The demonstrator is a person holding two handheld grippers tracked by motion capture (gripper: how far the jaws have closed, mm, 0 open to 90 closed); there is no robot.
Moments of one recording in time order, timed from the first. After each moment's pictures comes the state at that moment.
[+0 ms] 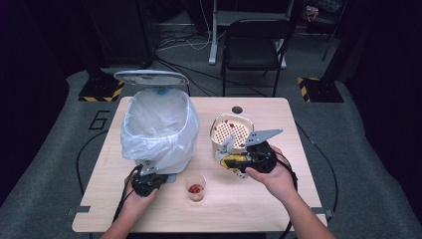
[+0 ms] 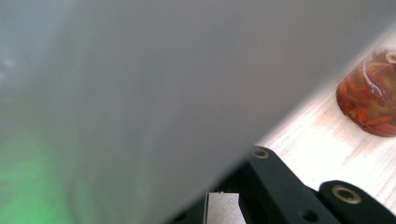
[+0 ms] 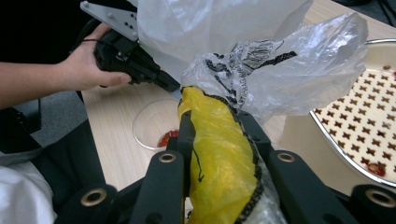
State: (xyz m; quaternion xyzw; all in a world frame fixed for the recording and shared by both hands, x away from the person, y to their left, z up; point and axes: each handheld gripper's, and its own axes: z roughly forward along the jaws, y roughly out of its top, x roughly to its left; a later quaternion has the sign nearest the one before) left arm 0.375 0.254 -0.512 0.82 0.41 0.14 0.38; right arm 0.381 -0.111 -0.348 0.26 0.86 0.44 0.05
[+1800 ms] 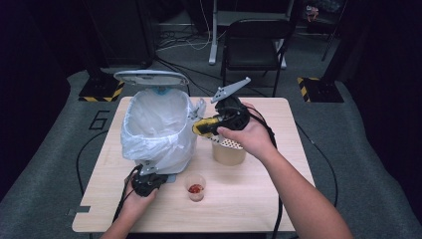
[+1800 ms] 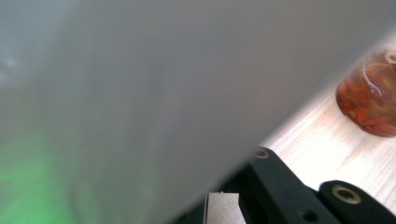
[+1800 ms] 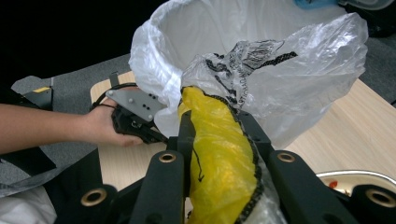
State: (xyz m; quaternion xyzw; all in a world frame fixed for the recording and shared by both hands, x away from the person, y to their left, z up) left arm 0.376 0.256 -0.511 0.82 0.40 0.15 0.37; right arm 0.433 -0.037 -0.254 0.19 0.88 0.43 0.05
